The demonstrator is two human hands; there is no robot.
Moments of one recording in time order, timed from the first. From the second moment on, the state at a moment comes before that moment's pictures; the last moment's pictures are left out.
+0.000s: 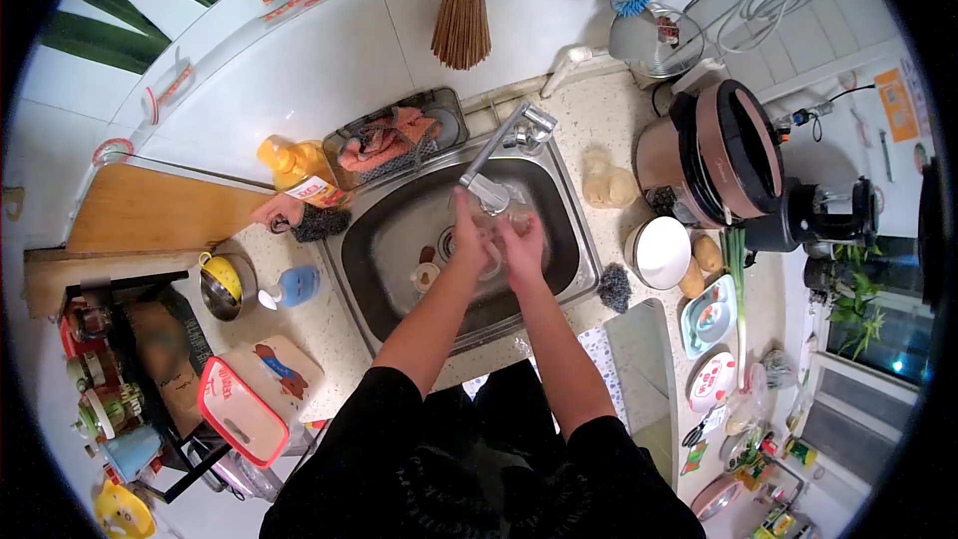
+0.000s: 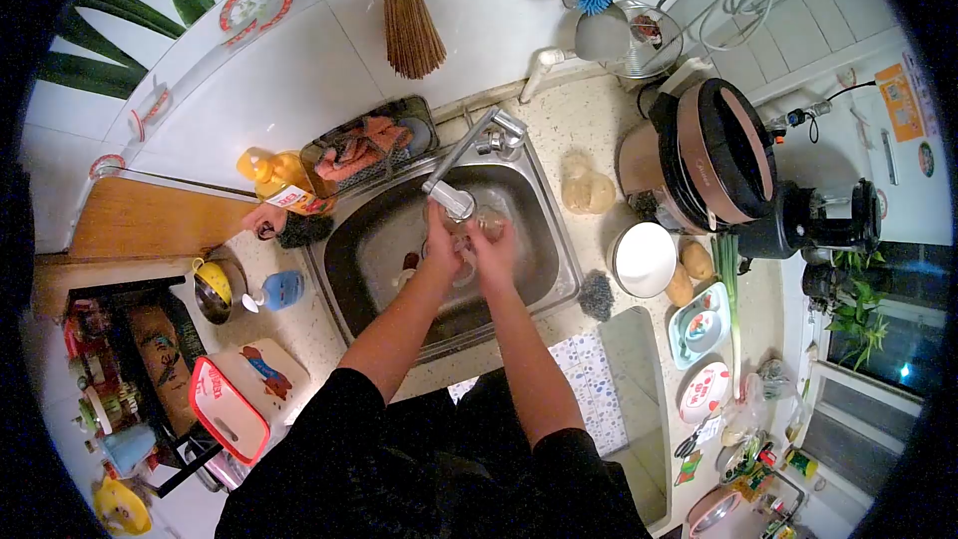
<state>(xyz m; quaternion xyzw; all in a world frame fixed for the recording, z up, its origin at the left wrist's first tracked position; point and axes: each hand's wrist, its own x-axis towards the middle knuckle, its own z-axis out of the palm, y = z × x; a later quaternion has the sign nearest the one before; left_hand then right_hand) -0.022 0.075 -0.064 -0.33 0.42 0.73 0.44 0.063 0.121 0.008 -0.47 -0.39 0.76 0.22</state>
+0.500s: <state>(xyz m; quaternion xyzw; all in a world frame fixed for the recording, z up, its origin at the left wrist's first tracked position) -0.010 -0.053 -0.067 -0.33 0.49 0.67 0.44 0.041 0.134 -0.016 -0.32 -0.77 0.48 0.27</state>
